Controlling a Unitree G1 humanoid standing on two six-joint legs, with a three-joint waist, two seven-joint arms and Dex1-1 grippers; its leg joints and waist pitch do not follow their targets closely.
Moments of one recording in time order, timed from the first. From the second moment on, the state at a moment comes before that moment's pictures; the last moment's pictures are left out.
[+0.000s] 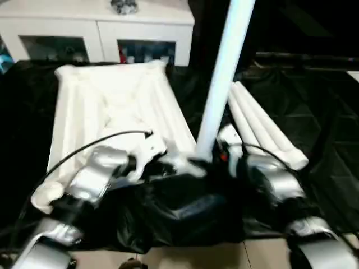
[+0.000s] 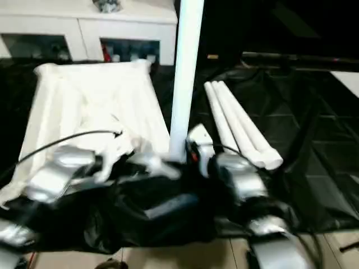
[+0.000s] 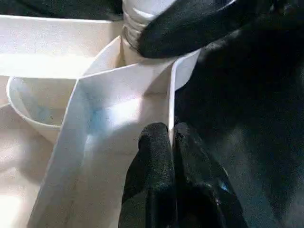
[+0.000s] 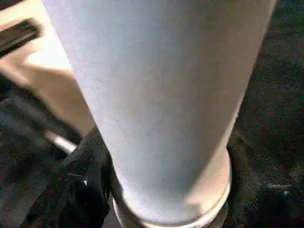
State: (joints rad) left arm -0.56 0.30 -0.27 0.43 0.03 0.40 -0.91; right arm -0.63 -0.11 0.06 0.82 0.10 0.11 0.69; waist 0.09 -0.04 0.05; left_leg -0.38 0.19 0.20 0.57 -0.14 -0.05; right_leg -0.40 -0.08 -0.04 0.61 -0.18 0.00
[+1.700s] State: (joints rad) left arm -0.59 0.27 -0.27 0.45 0.05 0.40 -0.84; right arm -0.66 -0.10 0.05 0.84 0.08 0.11 0.62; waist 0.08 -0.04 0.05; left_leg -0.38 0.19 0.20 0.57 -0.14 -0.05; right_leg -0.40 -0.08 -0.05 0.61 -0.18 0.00
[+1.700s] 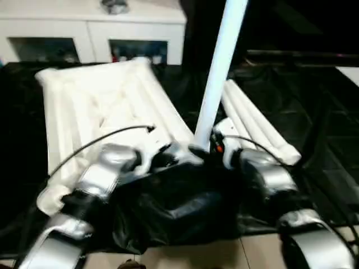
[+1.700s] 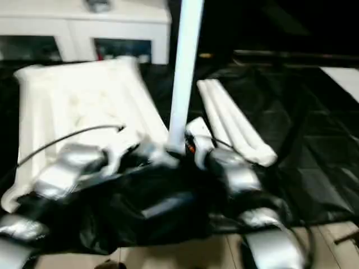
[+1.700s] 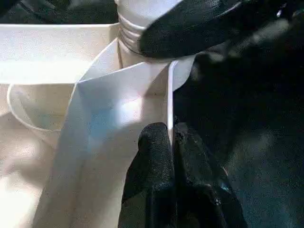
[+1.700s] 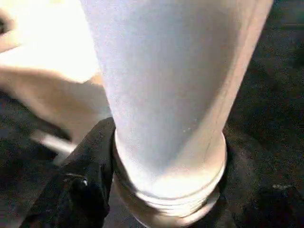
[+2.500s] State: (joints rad) left arm -0.53 0.40 -0.29 0.36 -0.01 0.34 -1.08; right arm -0.63 -0.22 0.14 0.79 0.07 0.04 0.98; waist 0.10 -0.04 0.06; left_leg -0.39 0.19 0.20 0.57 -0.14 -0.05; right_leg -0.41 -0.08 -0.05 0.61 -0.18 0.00
